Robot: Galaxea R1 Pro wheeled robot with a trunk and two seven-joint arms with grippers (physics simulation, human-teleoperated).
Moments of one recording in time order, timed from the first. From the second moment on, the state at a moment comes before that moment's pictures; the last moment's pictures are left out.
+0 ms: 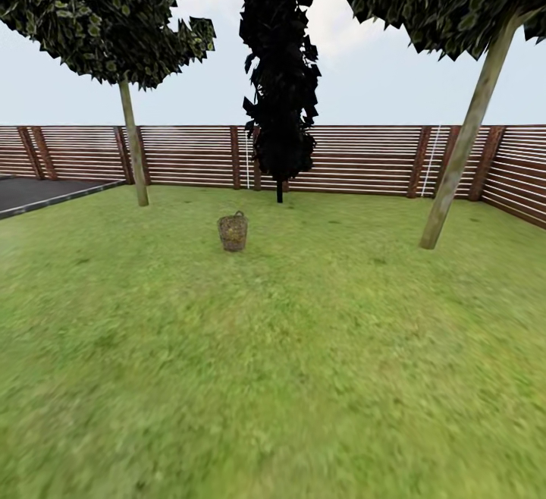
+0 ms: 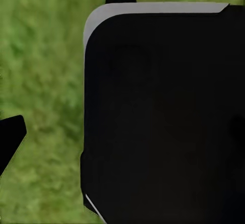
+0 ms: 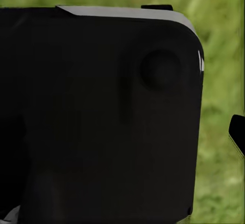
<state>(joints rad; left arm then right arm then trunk) 0.00 0.02 0.06 -0.08 0.00 0.01 0.00 -0.03 0.03 0.00 0.00 -0.02 -0.08 0.00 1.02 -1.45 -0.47</state>
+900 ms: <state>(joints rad) 0.00 0.02 0.06 -0.08 0.00 0.01 0.00 -0.03 0.03 0.00 0.00 -0.02 -0.08 0.01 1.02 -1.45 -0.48</state>
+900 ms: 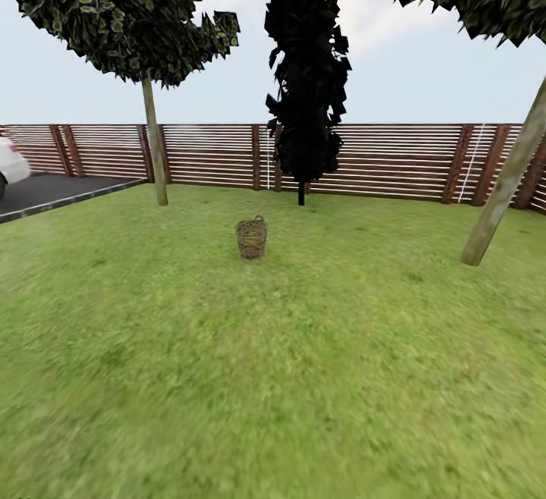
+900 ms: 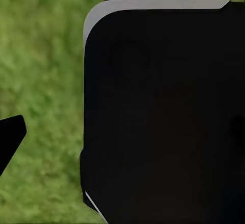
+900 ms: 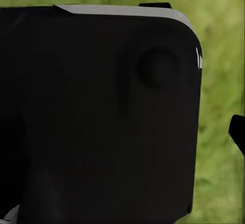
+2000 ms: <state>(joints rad) 0.00 0.02 0.06 -0.08 0.00 0.01 0.00 -0.03 0.03 -0.03 0.00 -0.02 -0.08 0.01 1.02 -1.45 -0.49</state>
